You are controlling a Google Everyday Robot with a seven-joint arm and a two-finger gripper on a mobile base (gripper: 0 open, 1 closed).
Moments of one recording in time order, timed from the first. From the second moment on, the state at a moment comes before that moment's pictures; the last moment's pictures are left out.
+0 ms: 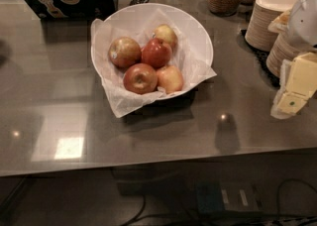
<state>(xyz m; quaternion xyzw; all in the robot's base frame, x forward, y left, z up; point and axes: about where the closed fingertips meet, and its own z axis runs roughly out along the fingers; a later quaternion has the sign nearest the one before) 0.438 -0.217 0.976 -0.60 0.78 -0.03 0.16</state>
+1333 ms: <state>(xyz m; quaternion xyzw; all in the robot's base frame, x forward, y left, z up) 0.530 -0.074 0.982 -0.67 0.71 -0.04 0.21</state>
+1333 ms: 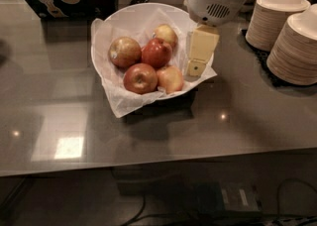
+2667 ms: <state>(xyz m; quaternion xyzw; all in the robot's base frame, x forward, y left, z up) 0.562 -0.011 0.991 -0.69 0.67 0.00 0.28</state>
